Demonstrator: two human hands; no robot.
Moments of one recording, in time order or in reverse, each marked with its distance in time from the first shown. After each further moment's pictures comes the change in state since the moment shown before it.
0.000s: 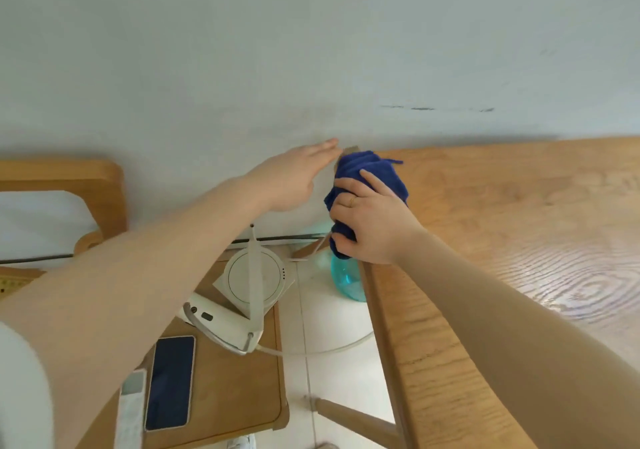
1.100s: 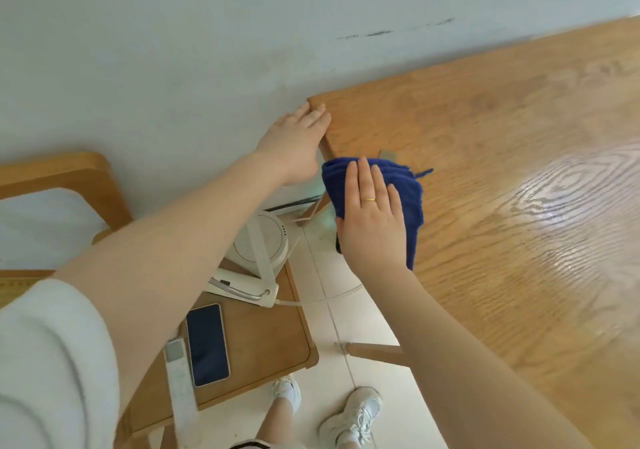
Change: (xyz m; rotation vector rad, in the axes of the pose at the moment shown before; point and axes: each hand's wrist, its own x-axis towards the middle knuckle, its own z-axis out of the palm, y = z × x) left_hand -0.010 0.048 0.025 0.264 -0.056 -0.011; right_hand -0.068 -0.099 0.028 0.069 0.172 0.798
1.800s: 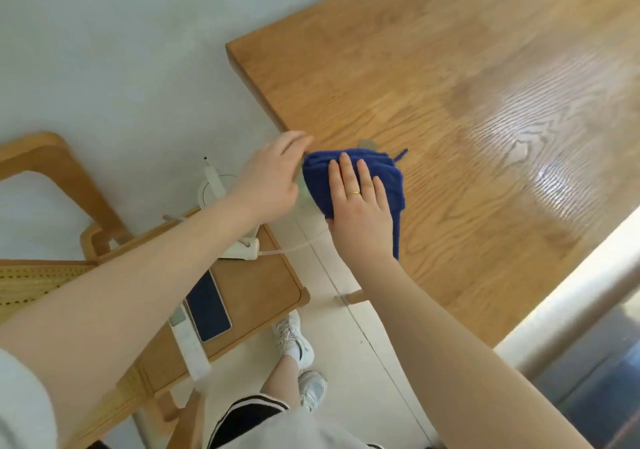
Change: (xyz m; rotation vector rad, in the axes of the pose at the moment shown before) left_hand -0.134 0.107 0.058 -0.156 0.106 0.170; right_hand -0.146 0.030 -0.007 -0.008 -0.027 0.205
